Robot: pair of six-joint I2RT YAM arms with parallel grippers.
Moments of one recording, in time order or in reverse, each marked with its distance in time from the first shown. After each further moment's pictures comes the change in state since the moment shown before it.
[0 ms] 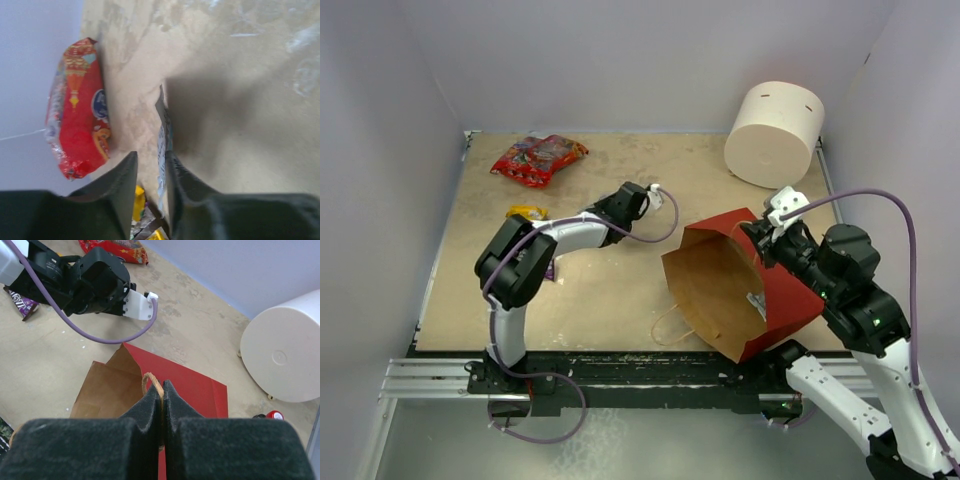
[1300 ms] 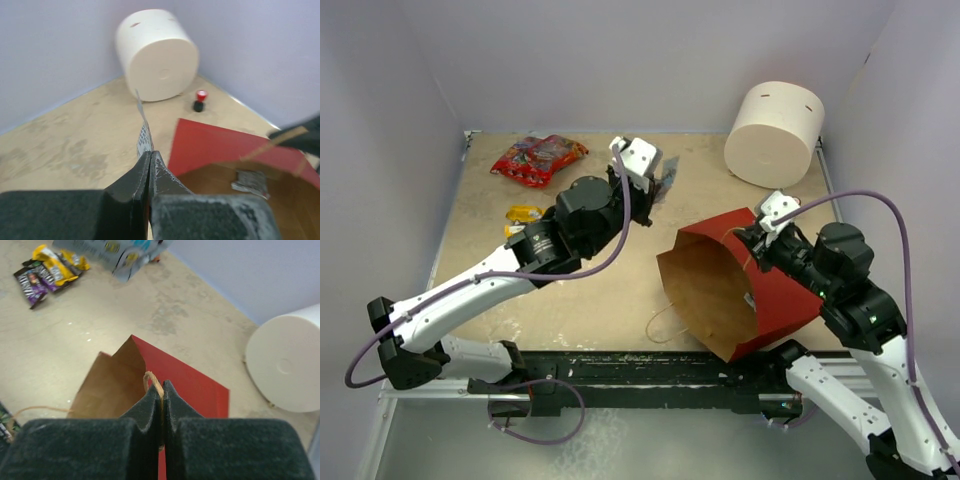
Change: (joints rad) left arm -0.386 -0.704 0.156 -0.196 0.259 -0.756; right arm 0.000 0.007 0.002 -0.019 -0.059 -0.048
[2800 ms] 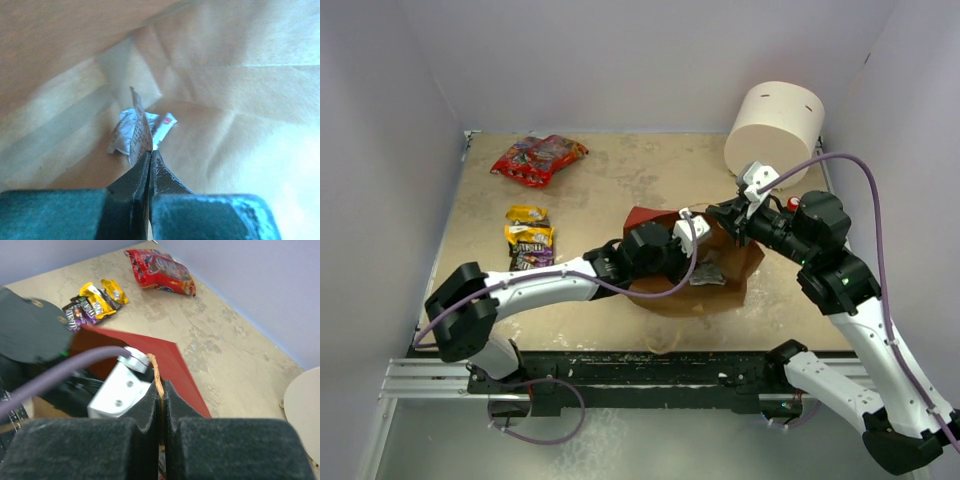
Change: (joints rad) left arm -0.006 0.319 -0.336 0.315 0.394 -0.063; right arm 0.000 0.176 0.032 0.219 -0.187 0.095
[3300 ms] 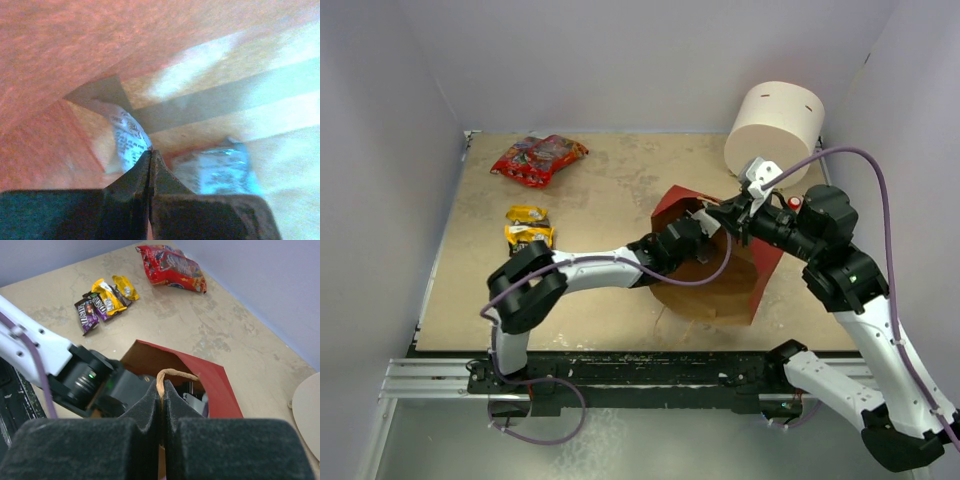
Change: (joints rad) left arm 0.010 0.367 0.217 0.167 -0.479 0.213; right arm 0.000 0.032 0.079 -0.079 -0.040 0.002
